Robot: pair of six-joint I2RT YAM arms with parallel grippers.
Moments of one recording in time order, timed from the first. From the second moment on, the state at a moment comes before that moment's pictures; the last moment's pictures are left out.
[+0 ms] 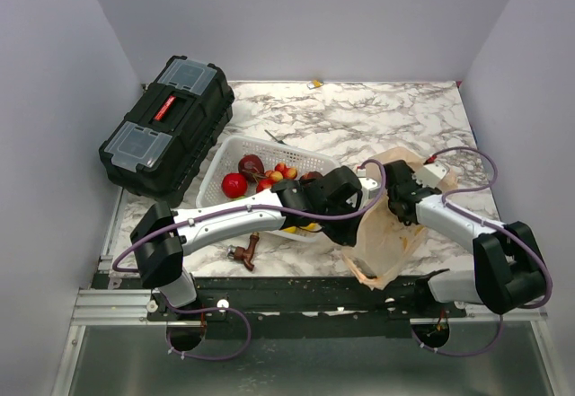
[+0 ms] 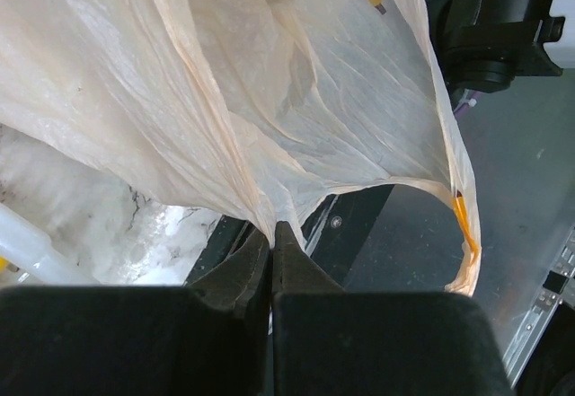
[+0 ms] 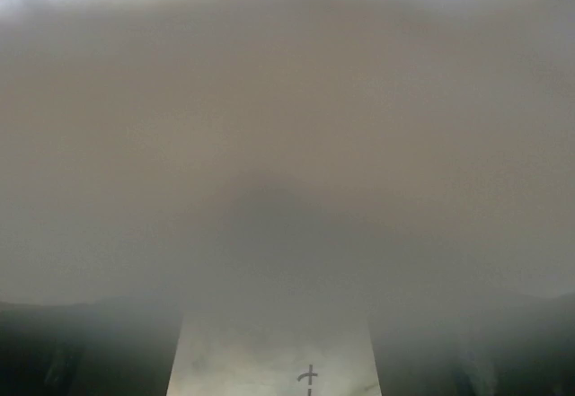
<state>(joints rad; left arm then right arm) -1.16 1.63 1.36 -0.55 0.28 -0.43 0.35 1.33 0.61 -0.32 0.77 0.94</state>
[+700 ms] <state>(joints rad) -1.16 1.63 1.36 -0.57 0.28 -0.42 0.34 0.84 0.60 -0.44 0.43 0.79</state>
